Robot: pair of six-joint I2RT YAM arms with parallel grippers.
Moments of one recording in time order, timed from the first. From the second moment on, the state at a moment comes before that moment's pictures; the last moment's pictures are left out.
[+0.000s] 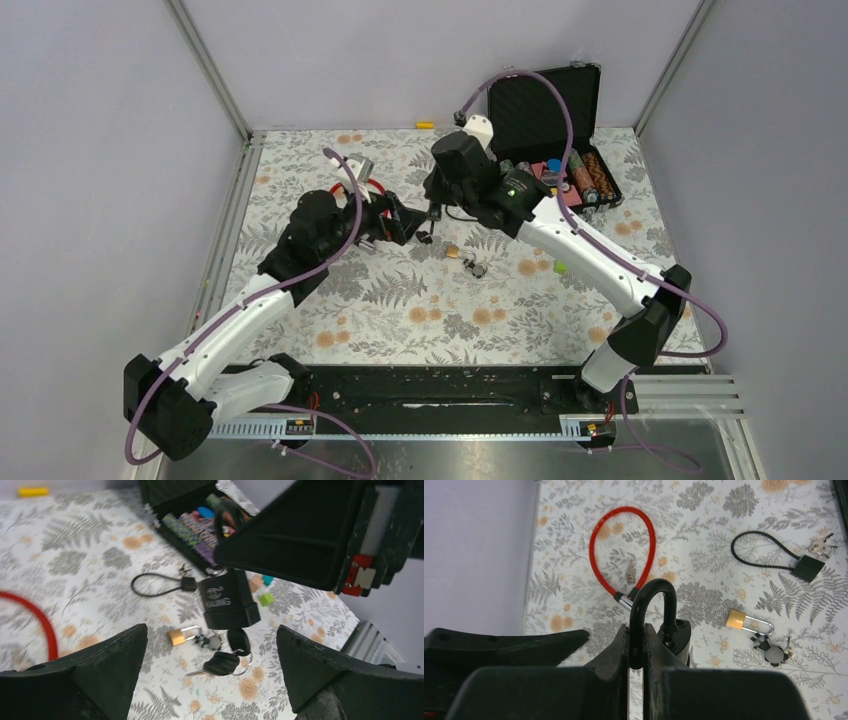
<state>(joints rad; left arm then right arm) -0.56 1.01 0.84 0.03 0.19 -0.39 0.87 1.63 1.71 -0.68 0.41 0.79</state>
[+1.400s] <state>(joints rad) -0.72 1.24 0.91 0.40 0.04 -0.17 0.75 1.49 1.65 -0.52 0.27 0.91</state>
